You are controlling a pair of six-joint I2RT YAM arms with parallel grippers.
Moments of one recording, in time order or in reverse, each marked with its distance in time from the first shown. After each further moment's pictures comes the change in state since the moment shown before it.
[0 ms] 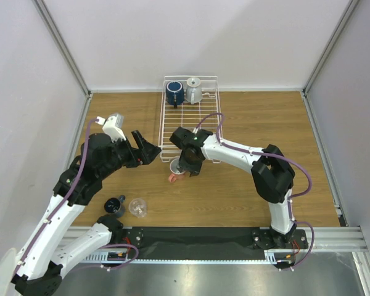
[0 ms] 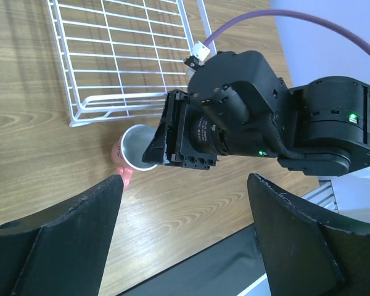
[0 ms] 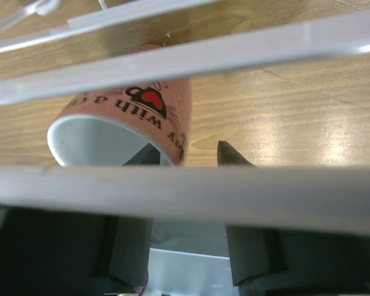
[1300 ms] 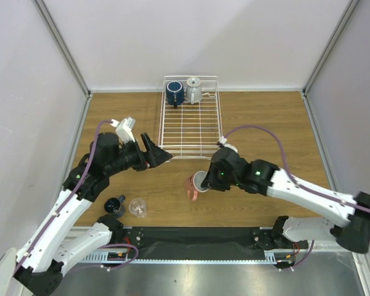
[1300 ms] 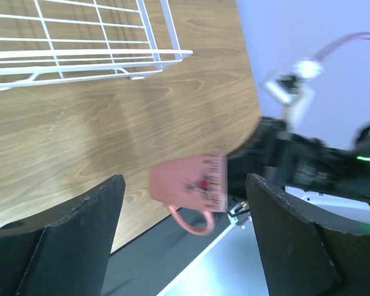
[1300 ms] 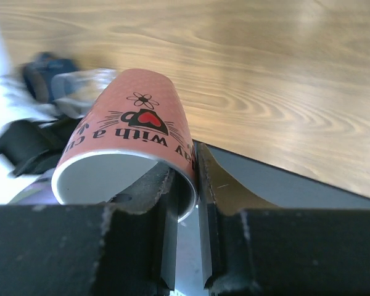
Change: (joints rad) left arm 0.003 0.020 -0.073 0.072 0.224 -0.124; right arm 0.121 -0.752 -0.542 0.163 0.008 -0.095
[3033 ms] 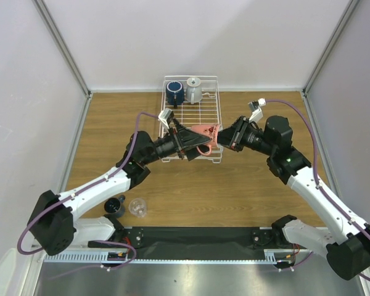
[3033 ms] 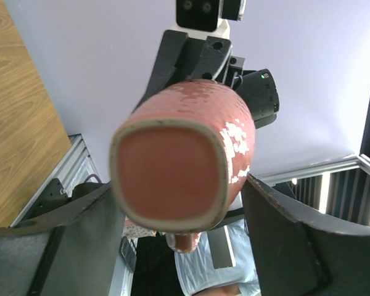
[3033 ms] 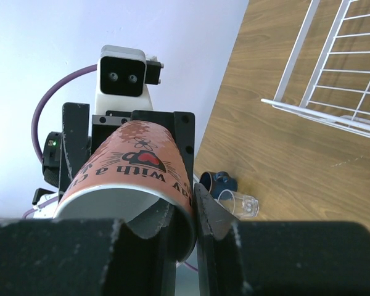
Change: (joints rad) left arm -0.204 0.425 -0.214 1.213 0.216 -0.743; right arm -0.554 -0.183 -0.096 0.673 -0.655 -0.065
